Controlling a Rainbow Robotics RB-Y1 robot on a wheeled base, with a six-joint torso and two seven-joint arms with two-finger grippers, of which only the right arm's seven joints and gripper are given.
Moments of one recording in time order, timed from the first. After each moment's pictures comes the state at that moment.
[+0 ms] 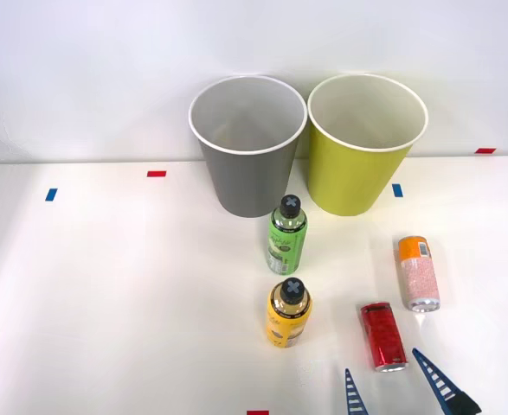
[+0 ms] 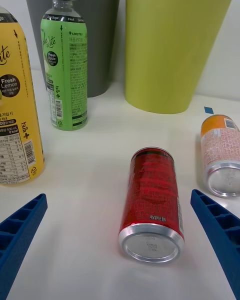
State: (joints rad) arm 0.84 -0.25 0.31 -1.83 0.14 -0.58 1.54
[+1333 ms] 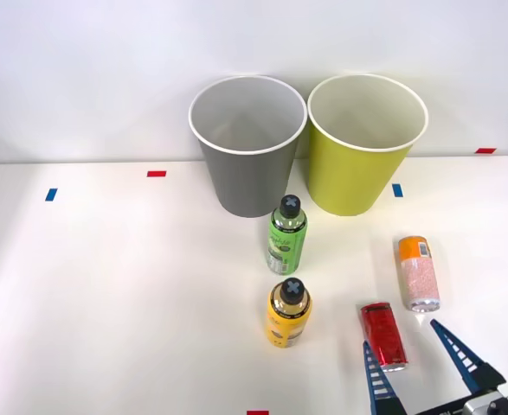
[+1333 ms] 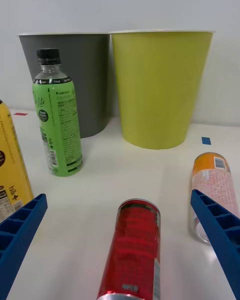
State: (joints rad) arm 0.76 -0.51 0.36 -1.95 -0.21 -0.56 1.62
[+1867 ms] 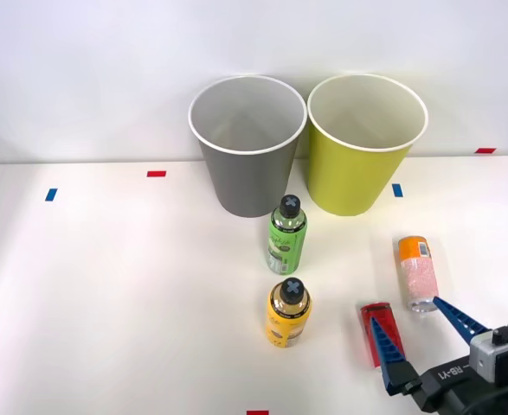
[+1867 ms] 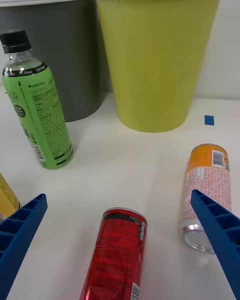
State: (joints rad) arm 0.75 -0.61 0.28 -2.22 -0.44 -0.12 1.66
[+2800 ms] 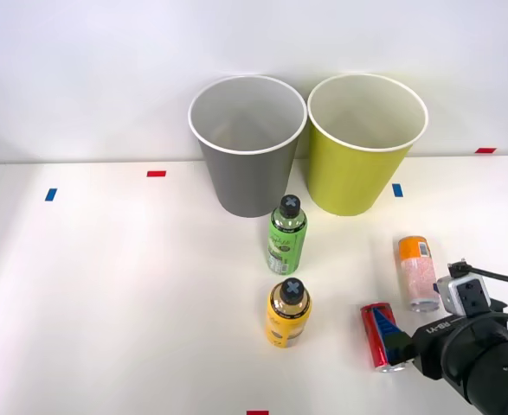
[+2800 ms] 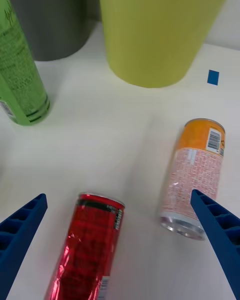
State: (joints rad) arm 0.57 -0.65 0.21 -2.49 -0.14 0.72 1.36
